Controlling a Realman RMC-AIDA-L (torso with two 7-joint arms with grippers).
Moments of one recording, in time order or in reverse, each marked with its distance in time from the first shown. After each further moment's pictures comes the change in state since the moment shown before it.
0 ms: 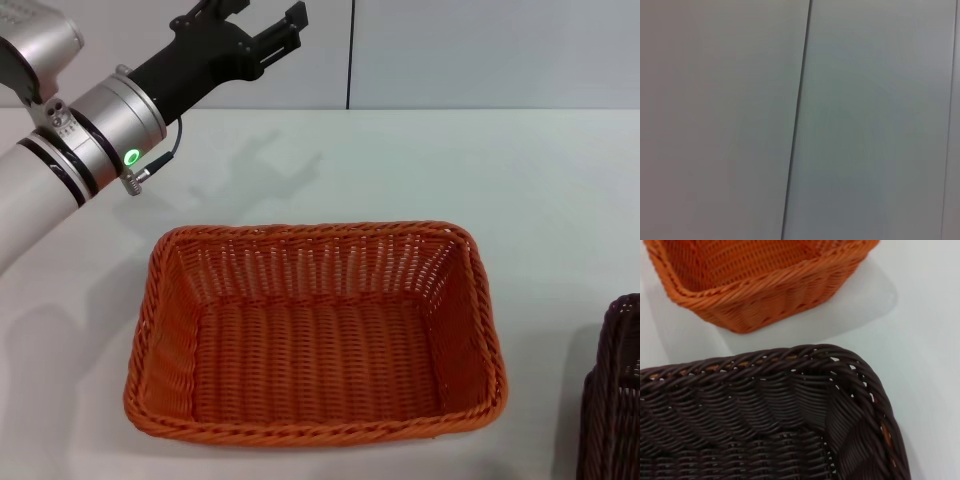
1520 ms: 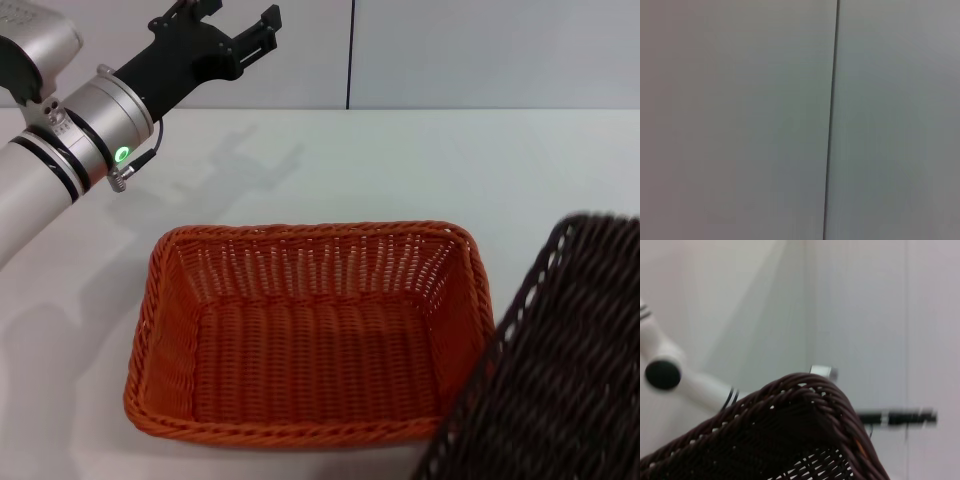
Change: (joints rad) left arm -0.028 0.002 -0.059 -0.053 -0.002 -0.053 0.093; right arm -0.189 -0.122 0.282 0.608 0.662 -0.324 -0.401
